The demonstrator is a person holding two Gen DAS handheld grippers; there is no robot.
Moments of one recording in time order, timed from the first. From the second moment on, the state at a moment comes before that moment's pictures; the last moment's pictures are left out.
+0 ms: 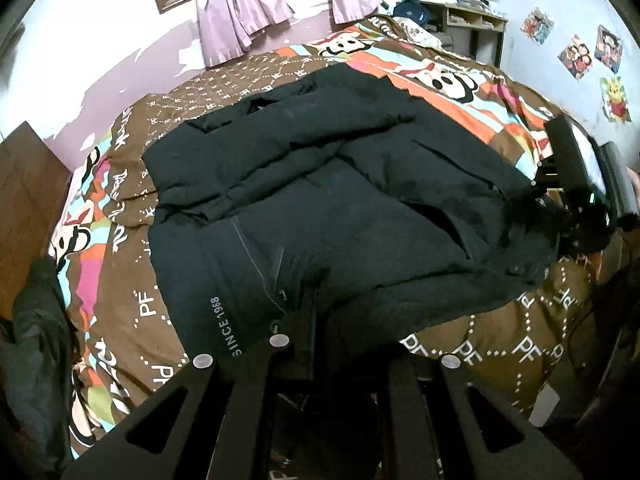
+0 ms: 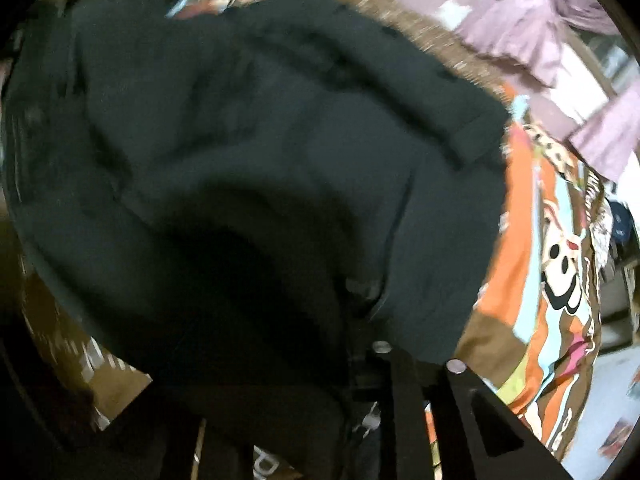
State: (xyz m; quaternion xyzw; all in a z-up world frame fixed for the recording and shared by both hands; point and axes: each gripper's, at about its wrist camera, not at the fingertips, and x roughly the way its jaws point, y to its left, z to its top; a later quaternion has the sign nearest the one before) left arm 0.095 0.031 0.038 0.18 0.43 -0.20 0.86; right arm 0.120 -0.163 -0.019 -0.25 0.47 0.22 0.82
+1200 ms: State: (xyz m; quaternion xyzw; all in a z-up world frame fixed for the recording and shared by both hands) left arm 0.048 0.074 0.194 0.09 0.37 -0.15 0.91; right arm 0.089 -0.156 0.174 -0.22 0.26 0.27 0.90
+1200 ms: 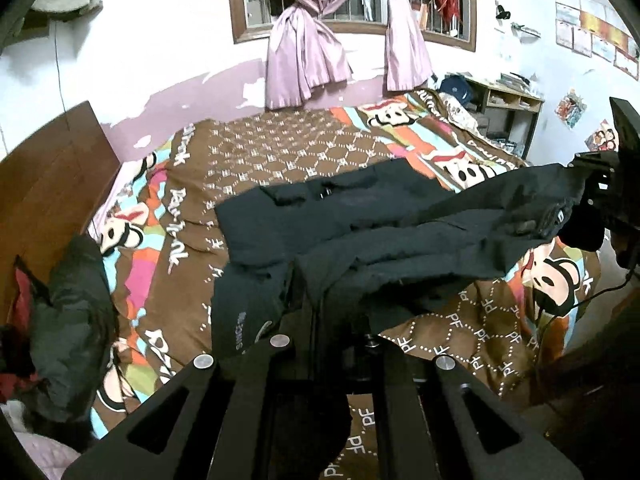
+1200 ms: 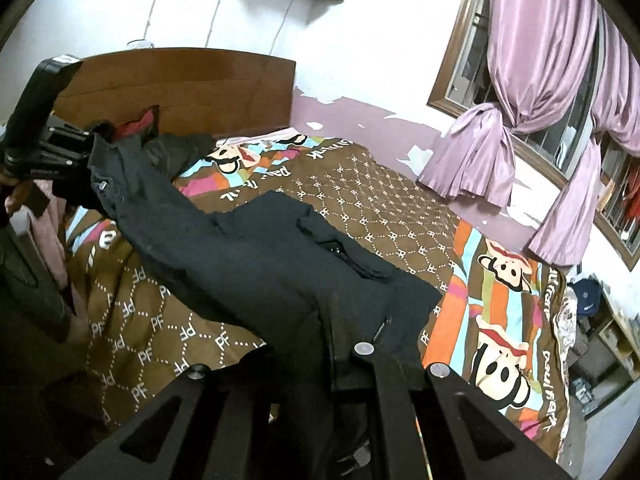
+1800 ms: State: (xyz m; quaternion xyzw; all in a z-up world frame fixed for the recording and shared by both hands) left arm 0.152 0.078 0.185 0.11 0.35 -0.14 0.92; right arm 0.213 -0.150 0.149 -0.17 0.29 0.22 0.92
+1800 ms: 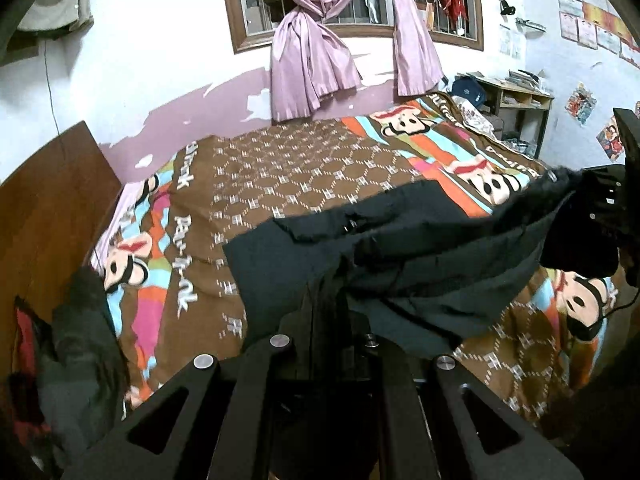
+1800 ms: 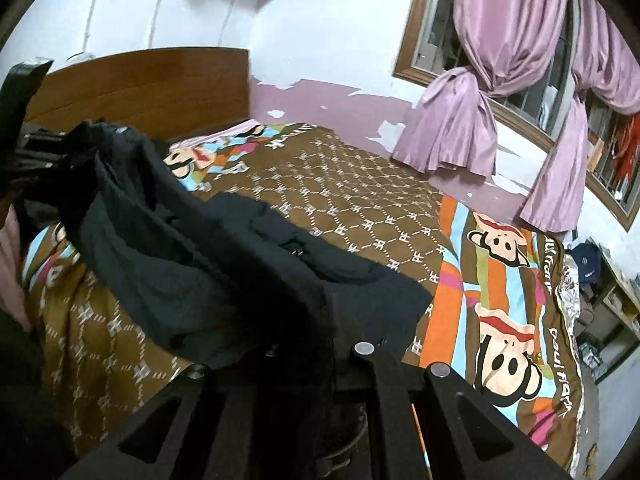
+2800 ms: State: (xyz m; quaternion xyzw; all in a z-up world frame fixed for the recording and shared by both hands) left arm 0.380 0.103 0.082 0.10 0.38 -0.11 0.91; right arm 0.432 -0.132 0.037 -0.14 0.35 0.19 0.91
